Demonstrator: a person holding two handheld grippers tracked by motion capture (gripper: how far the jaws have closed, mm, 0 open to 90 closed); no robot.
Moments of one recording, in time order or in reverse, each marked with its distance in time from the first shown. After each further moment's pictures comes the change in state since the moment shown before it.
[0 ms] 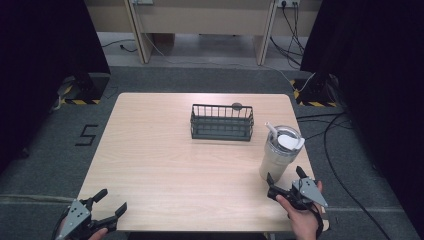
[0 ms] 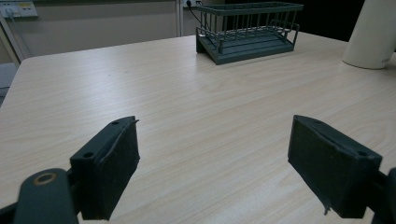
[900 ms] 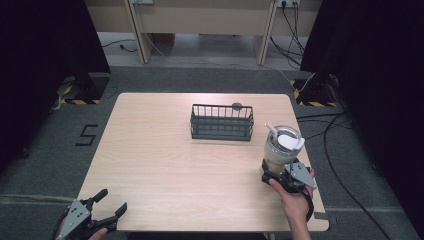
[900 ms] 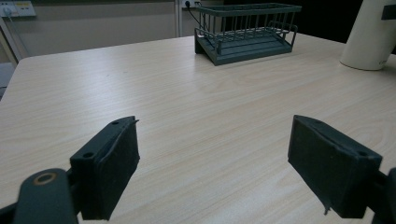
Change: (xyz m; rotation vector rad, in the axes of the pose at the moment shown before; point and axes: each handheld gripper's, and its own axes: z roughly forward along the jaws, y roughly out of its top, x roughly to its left) left arm 0.000 0.000 -0.001 -0.004 -0.007 -0.005; right arm 0.001 0.012 0.046 0.008 -0.038 -0.004
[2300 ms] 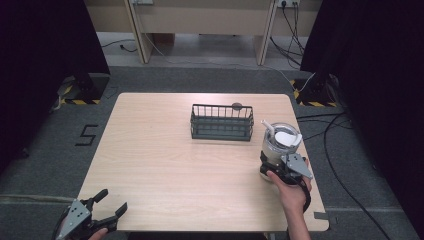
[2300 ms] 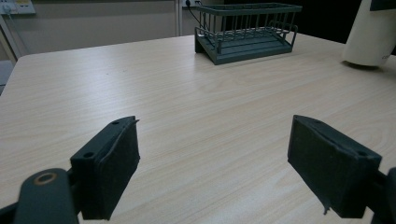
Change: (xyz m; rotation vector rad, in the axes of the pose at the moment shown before) left arm 0.000 0.000 0.001 0.003 0.000 -0.007; right arm 0.004 0.021 0.014 -0.010 0.009 -0.039
